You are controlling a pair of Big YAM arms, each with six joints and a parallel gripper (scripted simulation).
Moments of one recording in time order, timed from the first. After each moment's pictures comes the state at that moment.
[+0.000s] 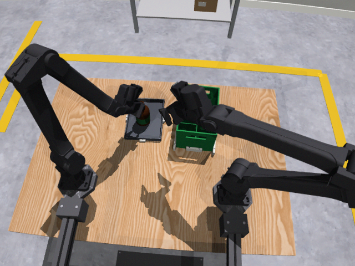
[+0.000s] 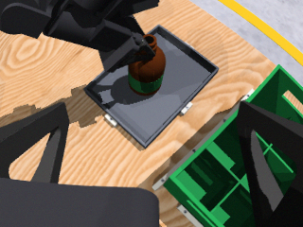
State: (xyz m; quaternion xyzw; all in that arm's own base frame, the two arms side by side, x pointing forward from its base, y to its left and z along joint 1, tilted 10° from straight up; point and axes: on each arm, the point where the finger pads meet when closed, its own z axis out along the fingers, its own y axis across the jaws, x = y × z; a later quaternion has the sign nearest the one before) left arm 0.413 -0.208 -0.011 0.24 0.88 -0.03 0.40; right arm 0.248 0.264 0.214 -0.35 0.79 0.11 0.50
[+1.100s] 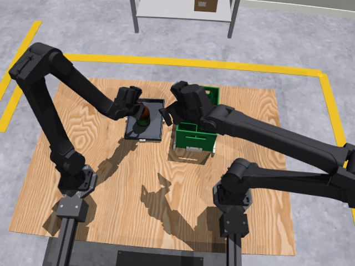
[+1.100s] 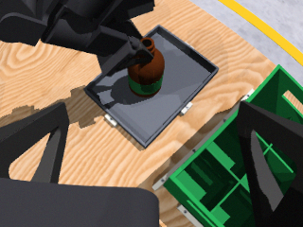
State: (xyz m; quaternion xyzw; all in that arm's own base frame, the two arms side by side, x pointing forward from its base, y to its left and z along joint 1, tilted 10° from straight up) left arm 0.411 -0.206 -0.018 0.24 0.88 -0.04 0.42; right arm 0.248 0.264 0.214 -0.35 0.79 0.11 0.50
